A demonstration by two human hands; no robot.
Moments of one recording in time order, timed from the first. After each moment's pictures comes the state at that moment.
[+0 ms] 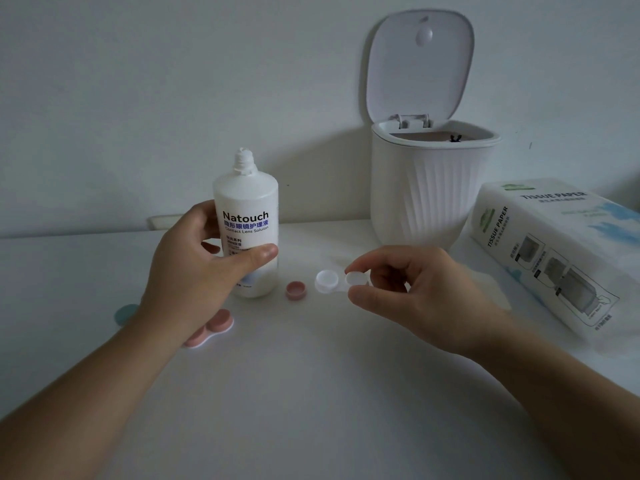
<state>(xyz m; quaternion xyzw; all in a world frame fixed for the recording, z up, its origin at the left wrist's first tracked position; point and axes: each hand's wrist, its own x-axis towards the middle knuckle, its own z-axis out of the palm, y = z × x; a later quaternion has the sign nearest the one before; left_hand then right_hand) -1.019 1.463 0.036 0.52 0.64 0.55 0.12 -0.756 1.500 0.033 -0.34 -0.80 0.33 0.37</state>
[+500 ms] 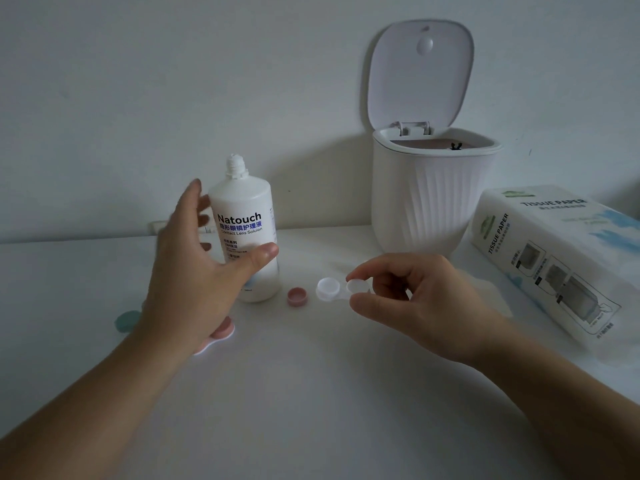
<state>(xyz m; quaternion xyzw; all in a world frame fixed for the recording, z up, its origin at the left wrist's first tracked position) -1.008 1.454 0.042 0.51 0.65 0.55 0.06 -0.756 1.501 0.033 -0.33 -0.81 0.32 0.37</state>
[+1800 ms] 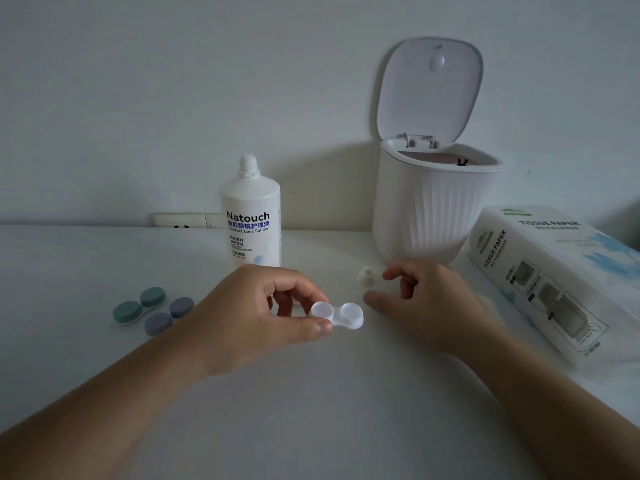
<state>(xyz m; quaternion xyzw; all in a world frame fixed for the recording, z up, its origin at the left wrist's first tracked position) -0.995 1.445 0.030 0.73 0.50 0.37 0.27 -0.748 1.528 0.022 -0.58 -0.77 0.13 0.25</state>
